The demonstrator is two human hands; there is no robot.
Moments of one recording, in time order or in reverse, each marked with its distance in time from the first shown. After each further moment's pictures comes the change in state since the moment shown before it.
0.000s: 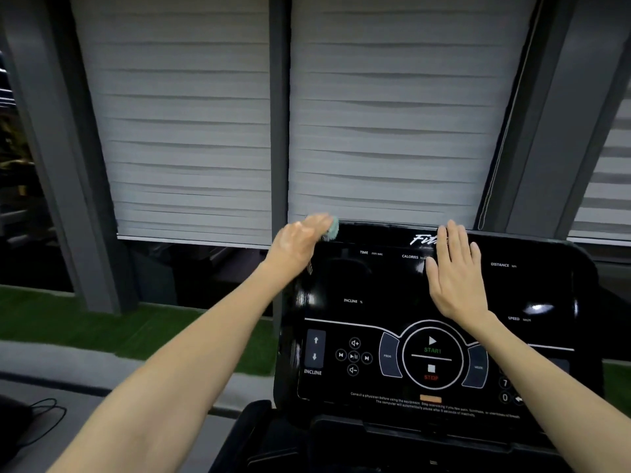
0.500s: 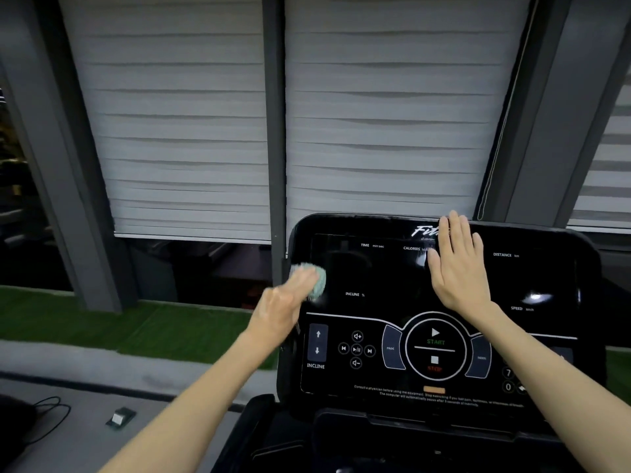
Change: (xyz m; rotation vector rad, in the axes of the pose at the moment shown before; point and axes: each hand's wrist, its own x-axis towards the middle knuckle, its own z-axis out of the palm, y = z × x) left_hand -0.113 0.024 0.023 -0.091 0.107 0.053; right_hand -0.001 0.001 0.002 -0.018 0.004 0.001
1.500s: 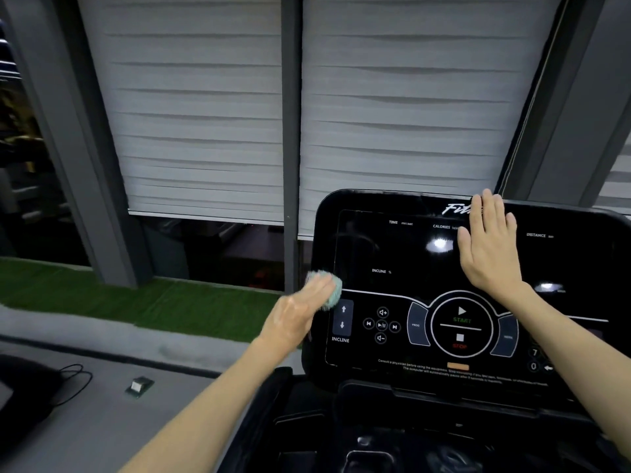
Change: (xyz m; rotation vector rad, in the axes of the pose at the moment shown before) left_hand -0.059 0.006 0.000 -0.117 -0.074 -0.025; right_hand 0.000 -0.008 -0.007 0.025 -0.014 0.008
